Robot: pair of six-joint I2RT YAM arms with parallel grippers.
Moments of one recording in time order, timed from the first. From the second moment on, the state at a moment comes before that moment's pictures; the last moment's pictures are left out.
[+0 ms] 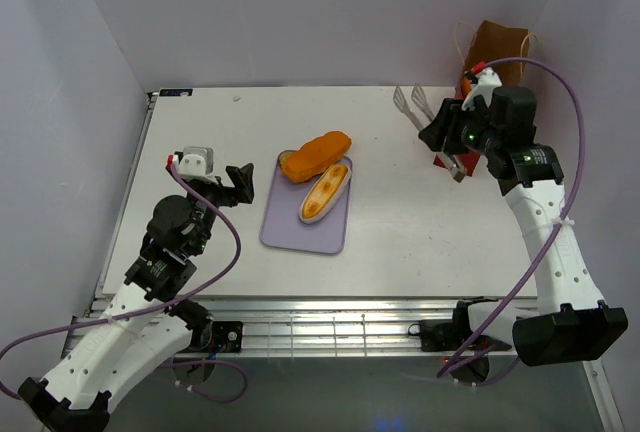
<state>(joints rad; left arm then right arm) -0.58 0.63 0.70 -0.02 -0.37 -0.09 0.10 1.19 1.38 -0.63 -0.34 0.18</state>
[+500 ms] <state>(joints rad) -0.58 0.63 0.70 -0.02 -0.38 -0.09 0.51 1.23 1.10 -0.53 -0.28 0.28</state>
